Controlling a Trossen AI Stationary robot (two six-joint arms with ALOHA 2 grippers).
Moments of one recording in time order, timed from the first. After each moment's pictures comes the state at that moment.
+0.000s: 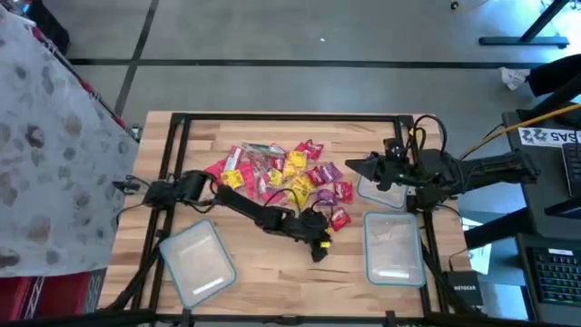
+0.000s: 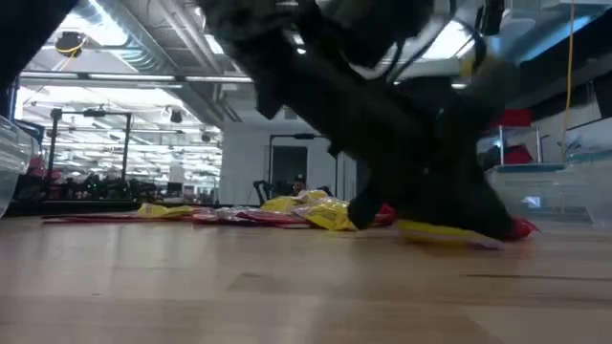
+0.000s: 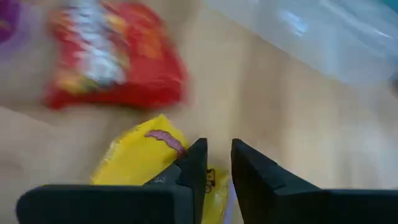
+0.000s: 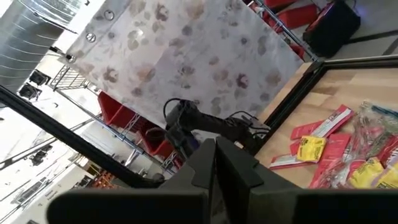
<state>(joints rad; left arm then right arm) -0.19 2.31 1.52 0.14 -0.20 -0.53 0.15 0.72 0.63 0.16 0.30 0.89</state>
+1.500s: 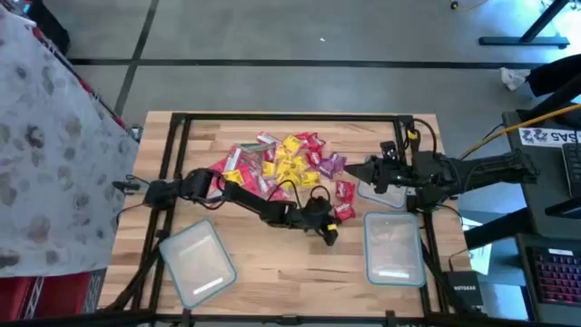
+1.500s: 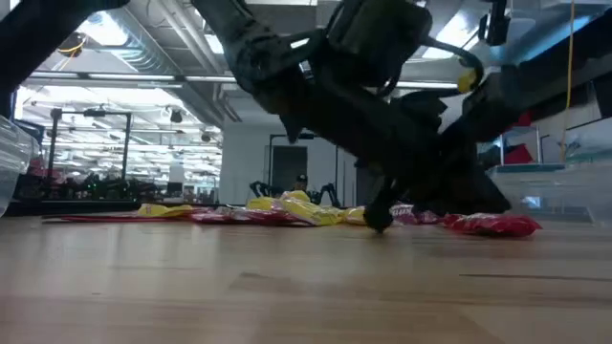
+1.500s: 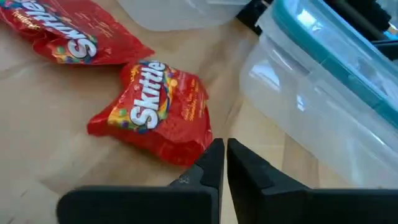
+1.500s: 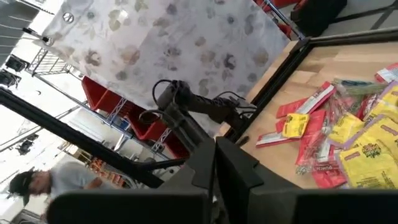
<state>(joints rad) -0.13 2.38 1.52 0.42 -0.28 -0.72 0.15 0.72 0.63 0.06 0.26 0.95</state>
